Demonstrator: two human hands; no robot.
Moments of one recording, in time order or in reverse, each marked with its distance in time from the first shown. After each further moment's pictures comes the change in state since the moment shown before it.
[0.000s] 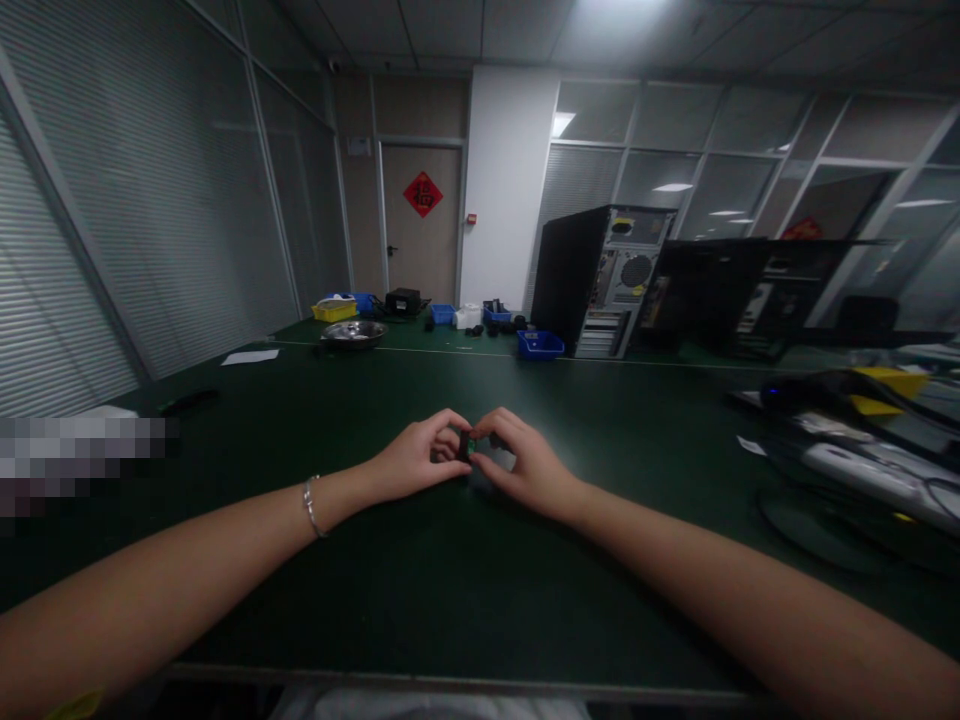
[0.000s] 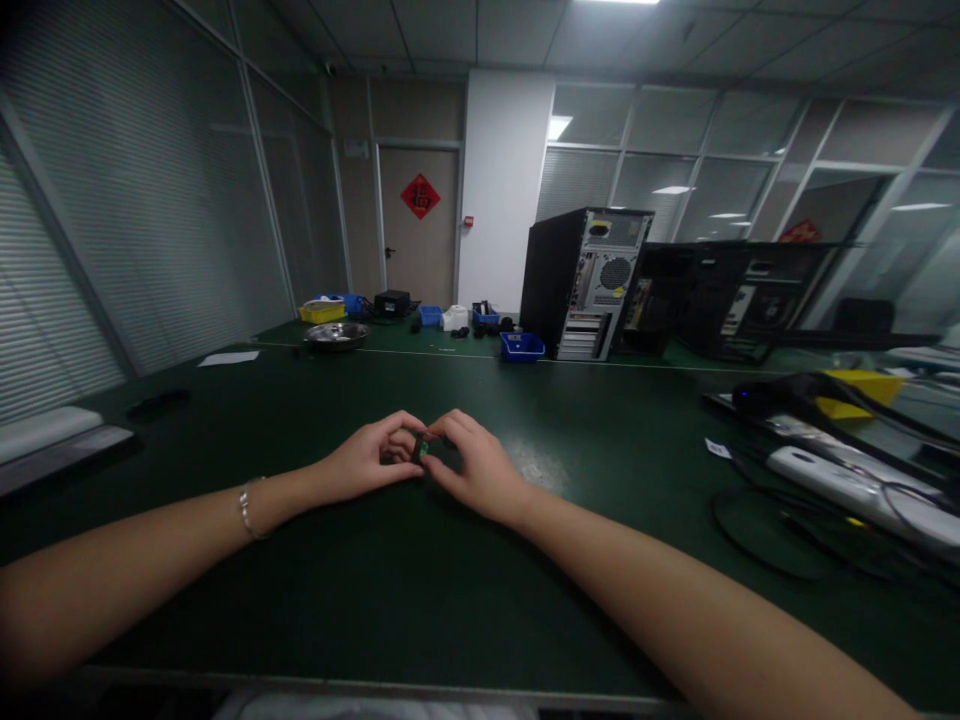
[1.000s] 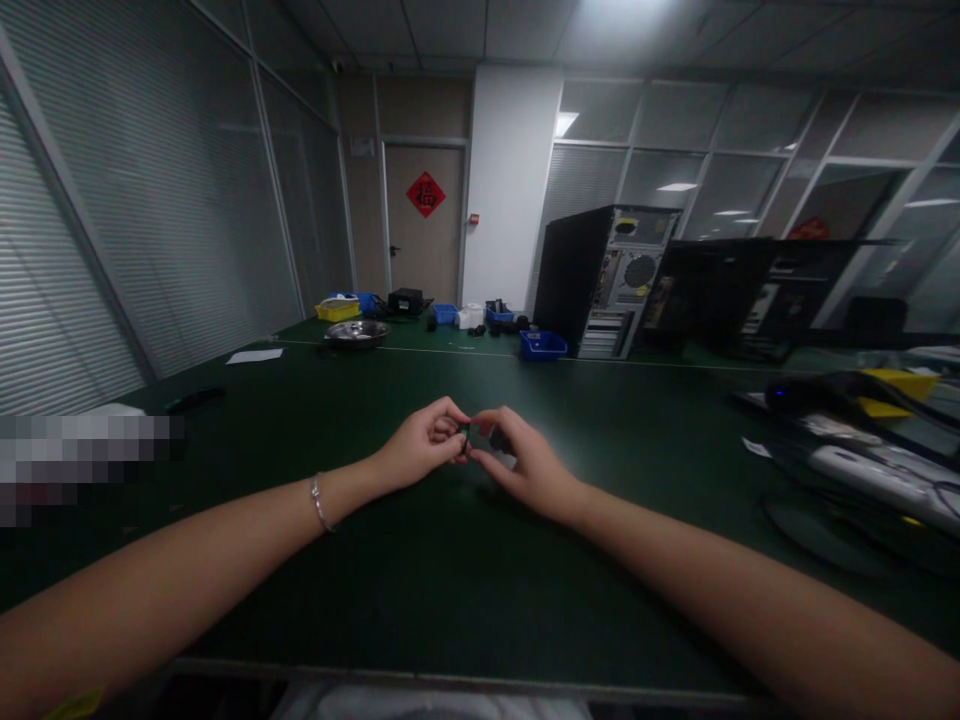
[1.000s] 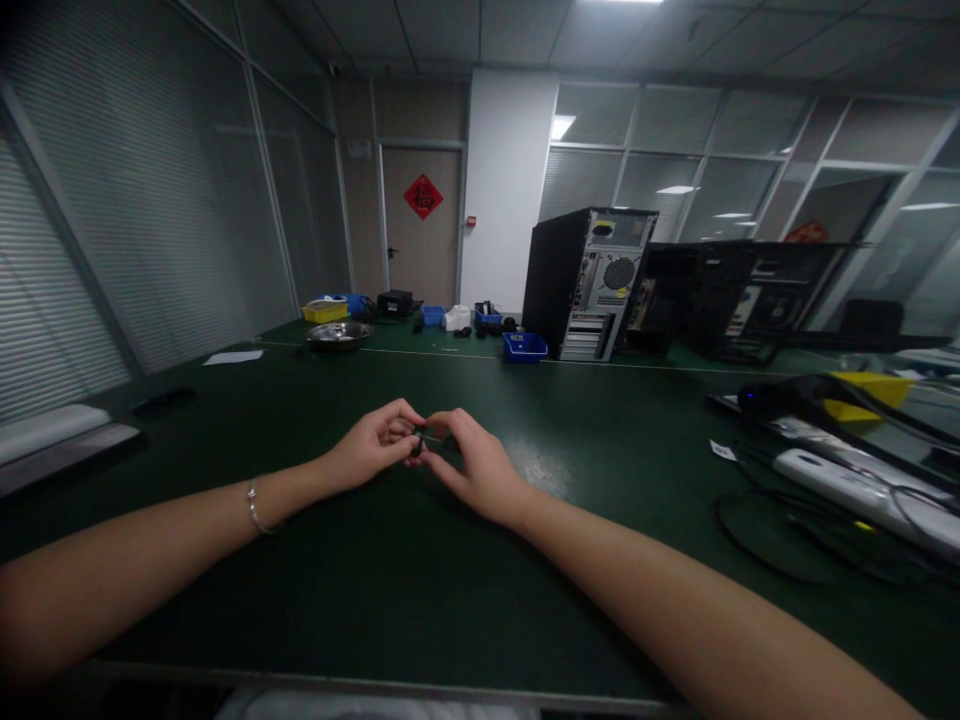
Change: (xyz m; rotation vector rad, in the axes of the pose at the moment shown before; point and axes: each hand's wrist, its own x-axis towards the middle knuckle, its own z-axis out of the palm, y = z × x) left_hand 0.007 0.000 0.003 -0.211 0.135 -0.029; right_hand -0.001 -0.004 -0.001 0.018 -0.008 0.023
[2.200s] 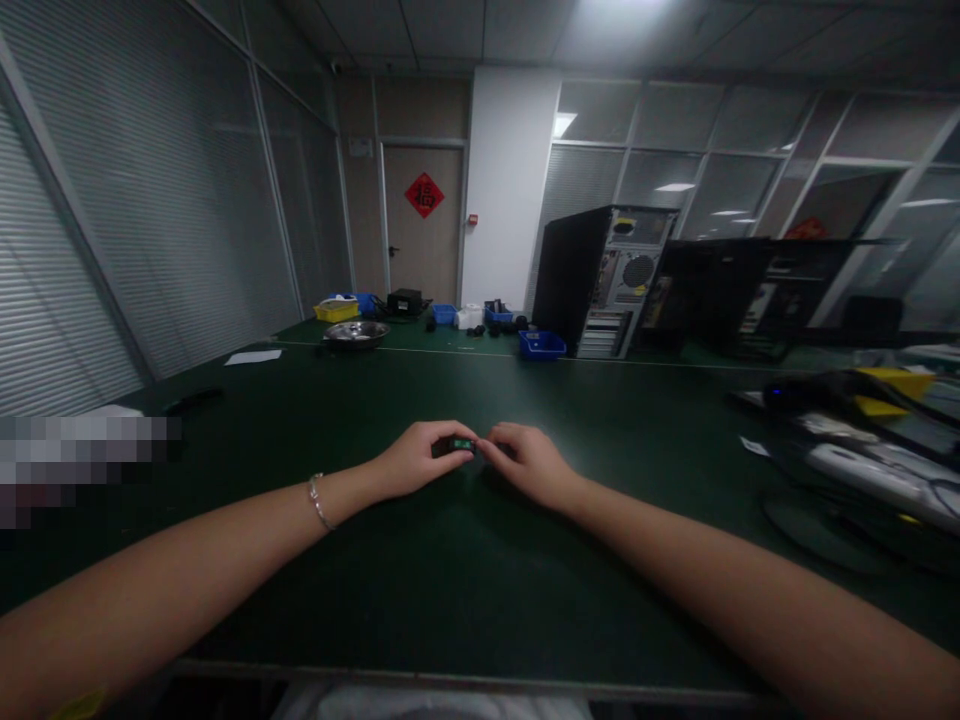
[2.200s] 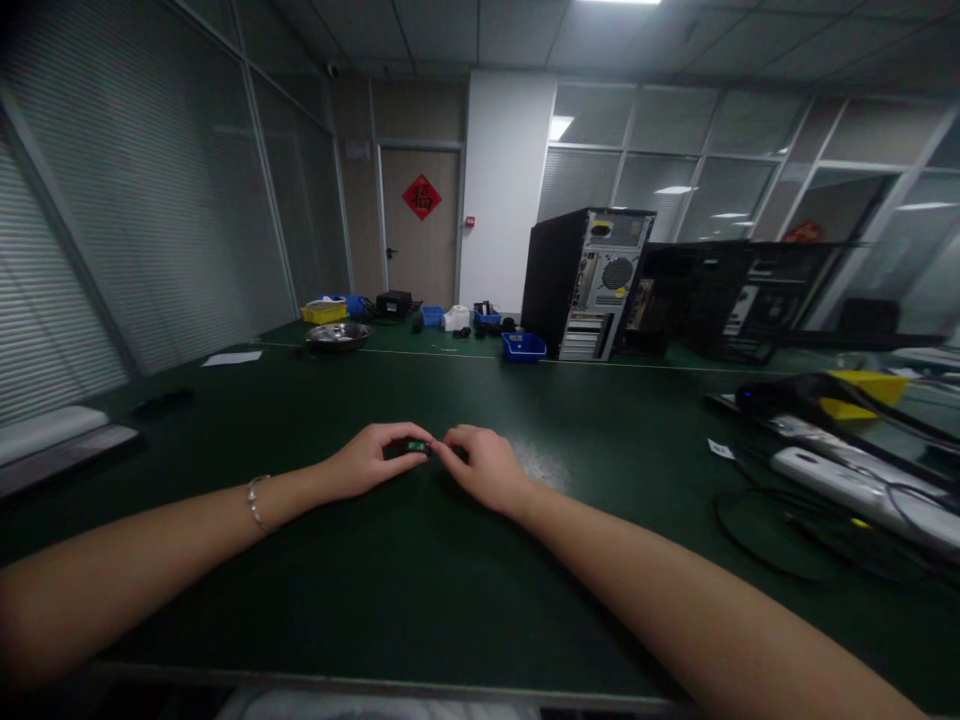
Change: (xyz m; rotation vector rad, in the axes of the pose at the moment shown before) left_hand -0.005 0.002 -0.006 0.517 -0.087 0.142; right_hand 0.003 0.015 0.000 -0.136 -0.146 0.168
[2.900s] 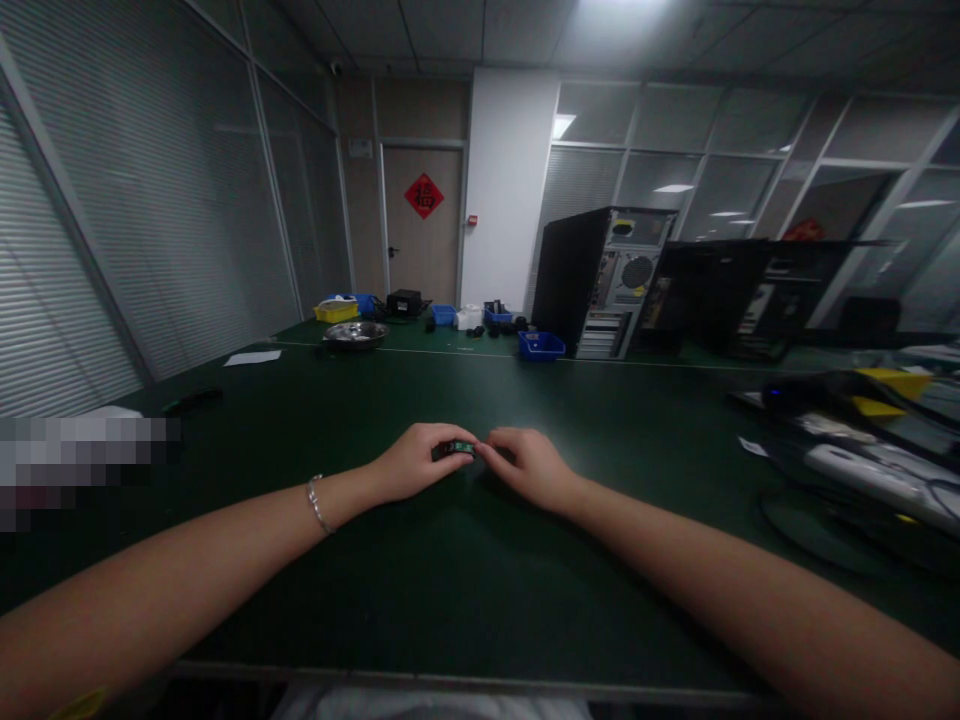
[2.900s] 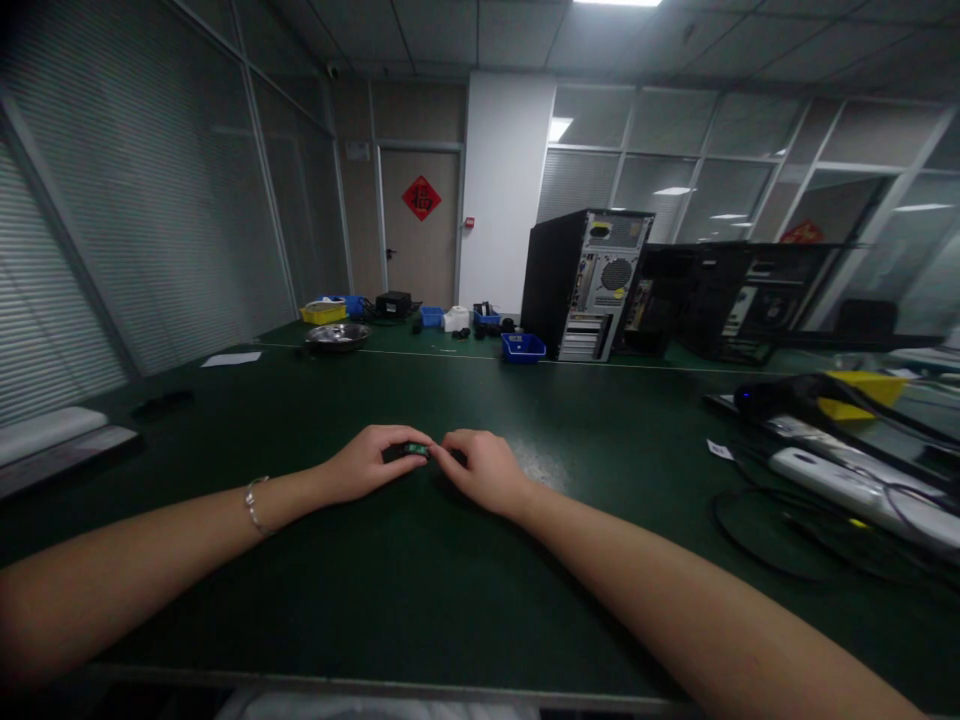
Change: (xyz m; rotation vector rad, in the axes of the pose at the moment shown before) left_hand -0.001 0.002 0.000 0.088 0.017 0.060; right_hand -0.002 -0.003 -0.002 -0.040 -0.030 -0.037
